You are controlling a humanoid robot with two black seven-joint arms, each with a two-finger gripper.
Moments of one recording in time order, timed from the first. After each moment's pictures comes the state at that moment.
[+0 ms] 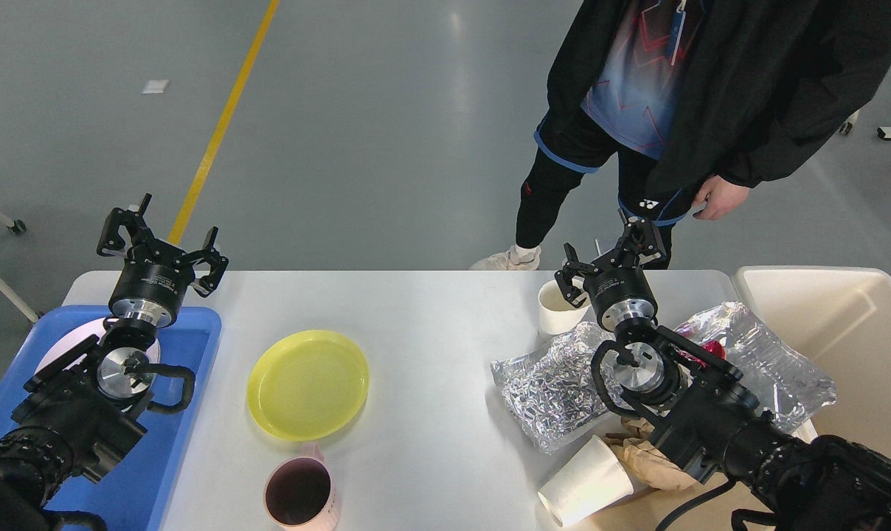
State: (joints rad) left arm -0.73 0.21 -0.73 -0.23 -0.27 -0.58 -0.37; right arm 0.70 0.00 0.63 0.49 0.19 0.15 0.50
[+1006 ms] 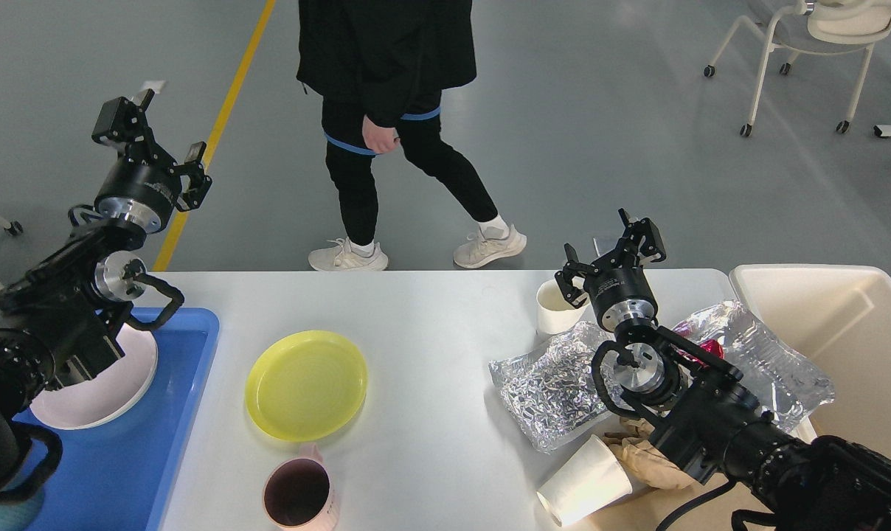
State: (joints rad) left arm -1.08 0.29 -0.13 -0.21 -0.26 -0.31 -0.47; right arm 0.69 0.00 0.63 0.49 0.19 0.15 0.50
